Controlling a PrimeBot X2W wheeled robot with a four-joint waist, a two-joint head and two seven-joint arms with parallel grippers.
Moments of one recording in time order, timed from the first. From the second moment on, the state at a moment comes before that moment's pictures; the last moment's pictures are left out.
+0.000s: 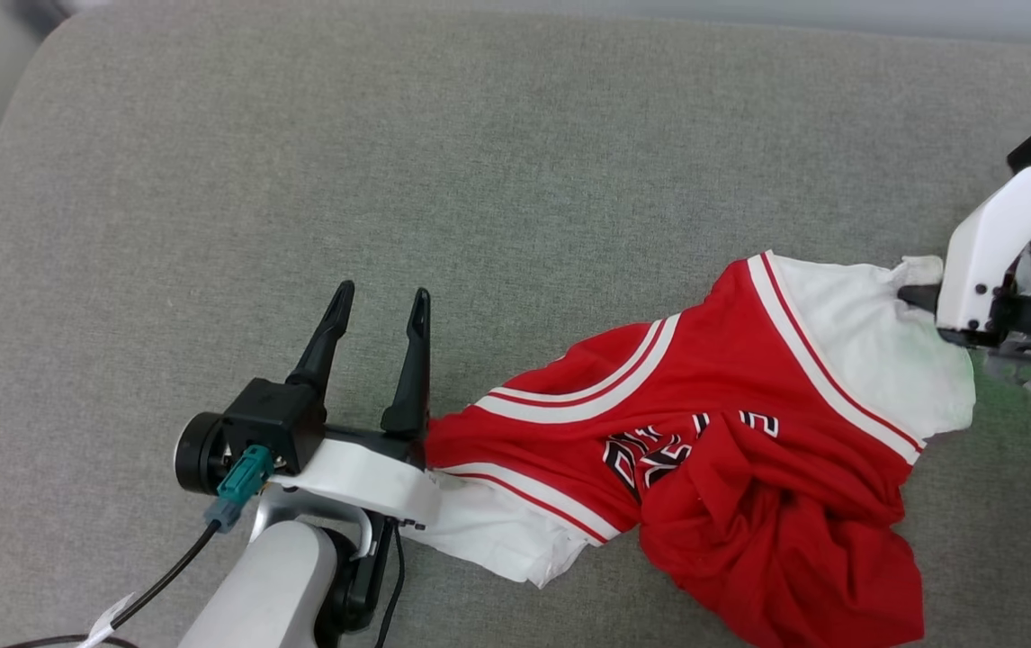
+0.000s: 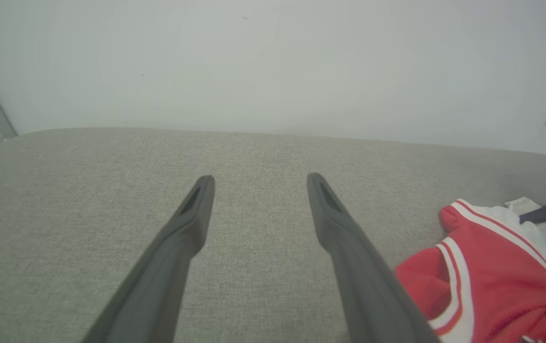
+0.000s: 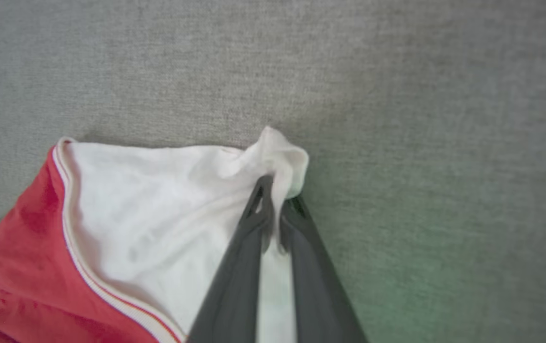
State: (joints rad) left arm -0.32 0.23 -0.44 0.11 -0.44 0.18 -0.26; right arm -0.85 -0.27 -0.02 0.81 0.44 0.13 0.90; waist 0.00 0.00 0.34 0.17
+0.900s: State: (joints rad) left arm -0.27 0.52 -0.46 0.17 -0.81 -0.02 0.61; right arm -0.48 -0.33 0.04 0.48 0.52 0.13 0.82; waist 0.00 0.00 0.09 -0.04
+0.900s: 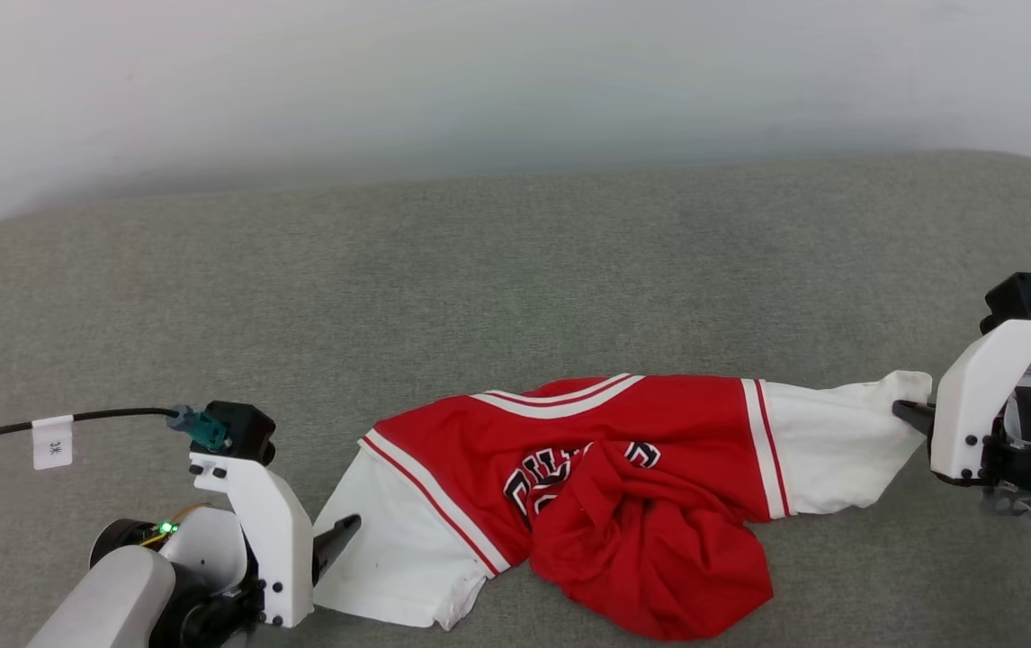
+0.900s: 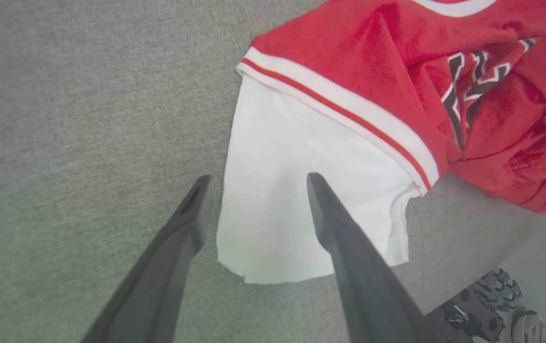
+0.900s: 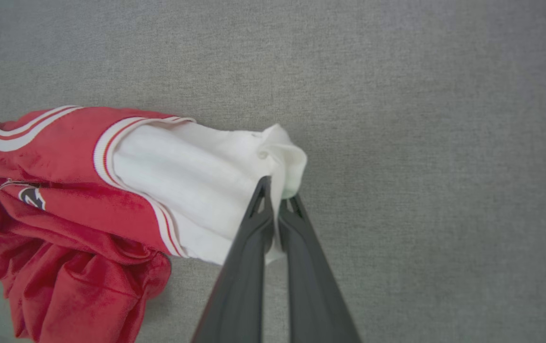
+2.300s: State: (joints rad) left arm -0.72 0.44 -0.45 0.40 -0.64 0.06 0.39; right arm -0.69 -0.36 0.12 0.51 0.38 0.13 0.50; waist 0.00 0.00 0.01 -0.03
